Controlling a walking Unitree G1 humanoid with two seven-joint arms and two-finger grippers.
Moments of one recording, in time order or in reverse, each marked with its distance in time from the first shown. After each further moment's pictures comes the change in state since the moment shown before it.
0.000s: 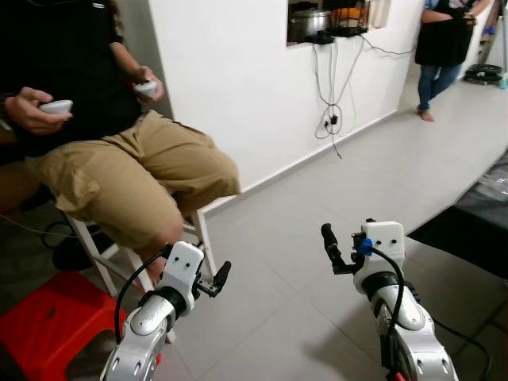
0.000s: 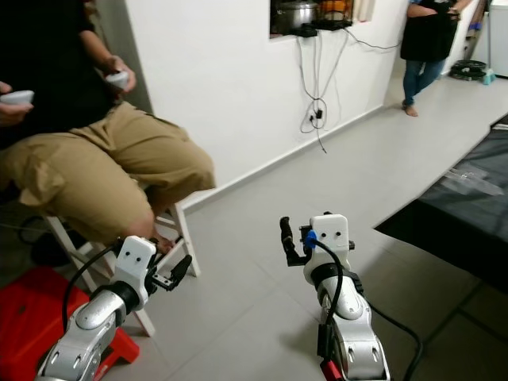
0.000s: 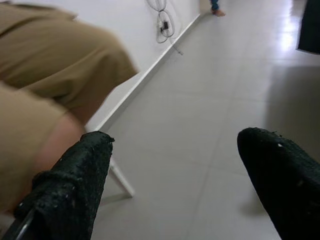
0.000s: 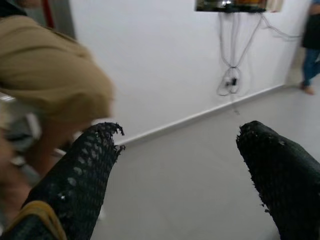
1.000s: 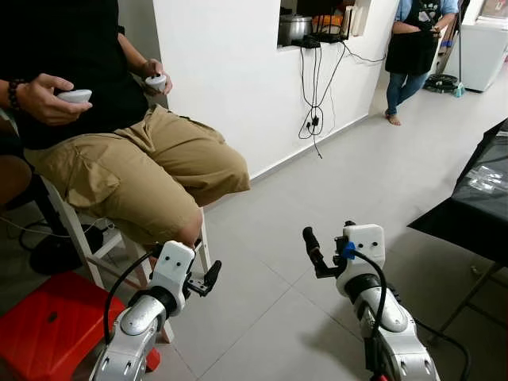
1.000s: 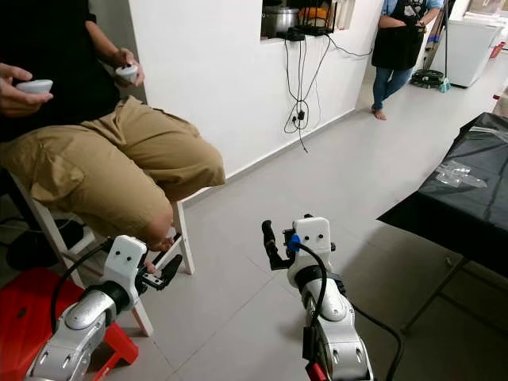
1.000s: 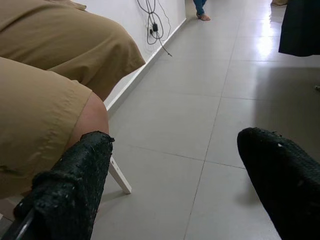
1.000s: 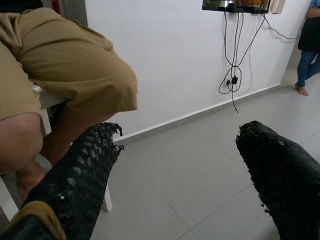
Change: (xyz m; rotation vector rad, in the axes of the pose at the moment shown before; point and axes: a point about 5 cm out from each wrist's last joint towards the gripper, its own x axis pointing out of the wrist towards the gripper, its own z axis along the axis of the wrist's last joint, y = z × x) left arm 0.000 0.000 0.000 -0.006 -0.001 0.010; right arm -0.002 0.003 -0.003 -0.015 0.012 0.030
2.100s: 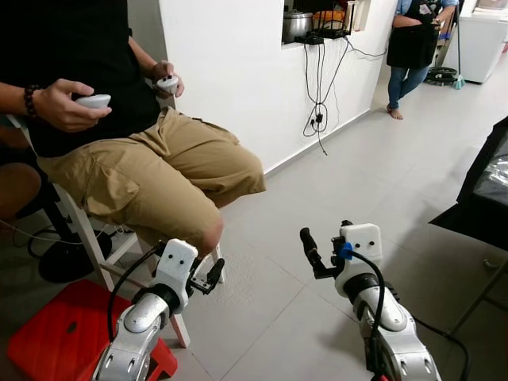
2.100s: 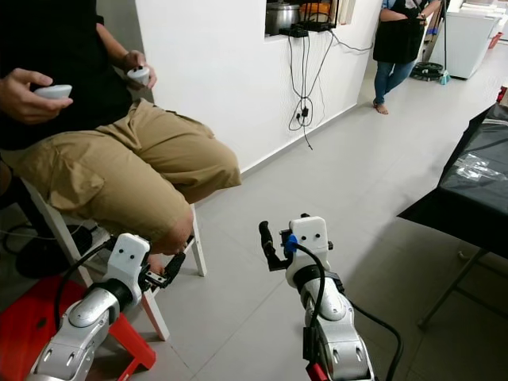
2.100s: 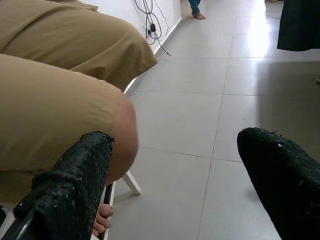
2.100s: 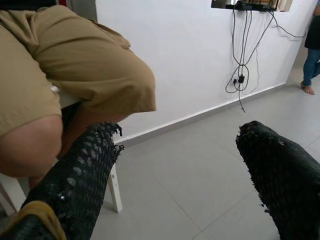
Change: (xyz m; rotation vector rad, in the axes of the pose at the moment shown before) left arm 0.002 -0.001 0.003 0.012 -0.009 -0.008; right arm 0.001 0.004 0.000 -0.017 0.003 0.031
